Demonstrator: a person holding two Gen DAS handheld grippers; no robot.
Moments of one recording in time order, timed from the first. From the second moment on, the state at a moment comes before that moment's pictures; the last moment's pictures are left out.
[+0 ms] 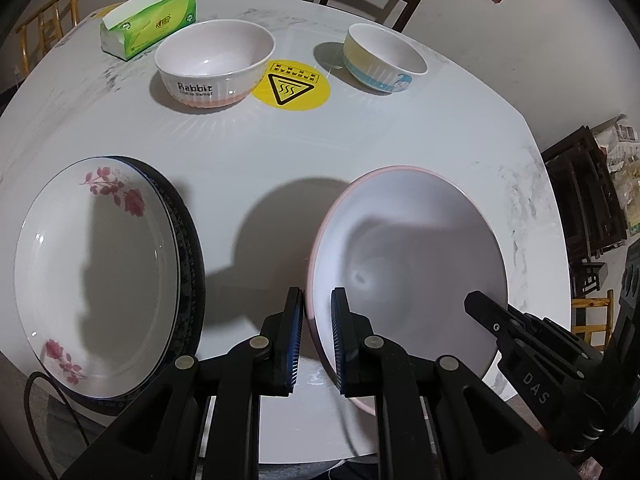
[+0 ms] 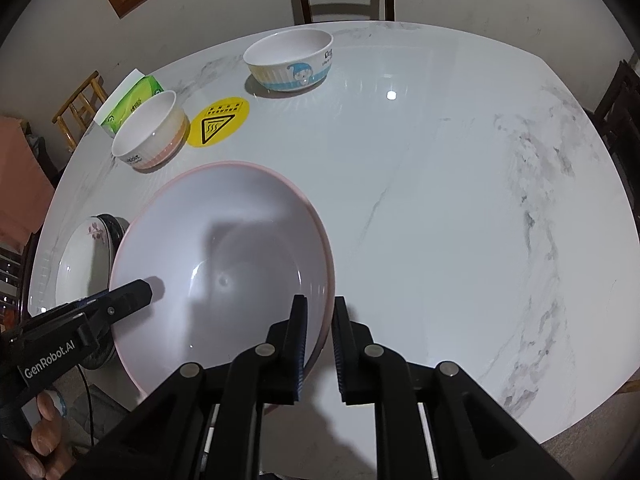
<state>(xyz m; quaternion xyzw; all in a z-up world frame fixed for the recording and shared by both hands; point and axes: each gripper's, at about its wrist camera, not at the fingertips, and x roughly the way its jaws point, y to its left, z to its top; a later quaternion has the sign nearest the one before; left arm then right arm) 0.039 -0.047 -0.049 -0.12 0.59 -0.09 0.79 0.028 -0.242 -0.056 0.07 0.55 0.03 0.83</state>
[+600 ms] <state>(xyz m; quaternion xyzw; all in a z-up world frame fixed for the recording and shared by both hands) 0.040 -0.042 -0.050 -0.11 0.58 -0.09 0.80 0.023 -0.234 -0.049 0.05 0.54 0.03 0.84</state>
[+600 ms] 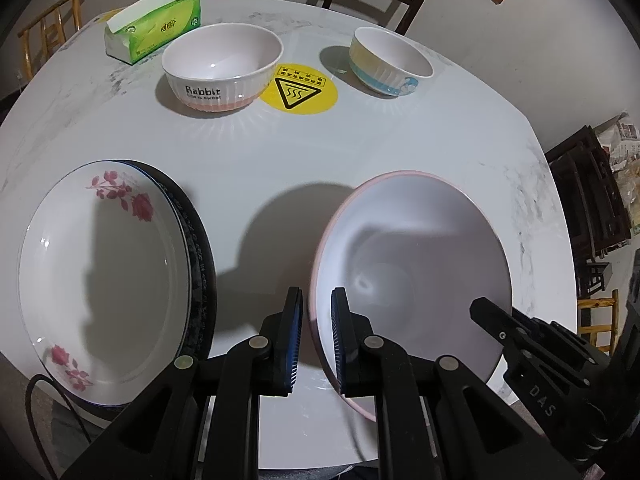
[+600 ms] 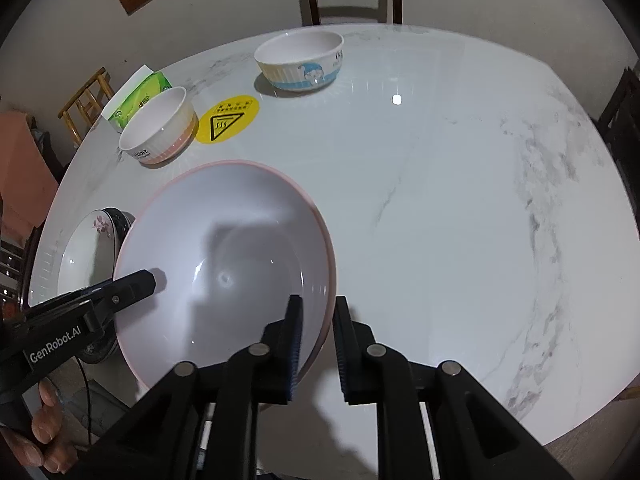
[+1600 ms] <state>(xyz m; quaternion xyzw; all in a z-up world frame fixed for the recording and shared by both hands) 0.043 -0.008 -0.012 -0.09 0.53 -0.08 0.84 0.035 -0.194 -0.010 -0.04 0.47 0.02 0.88</state>
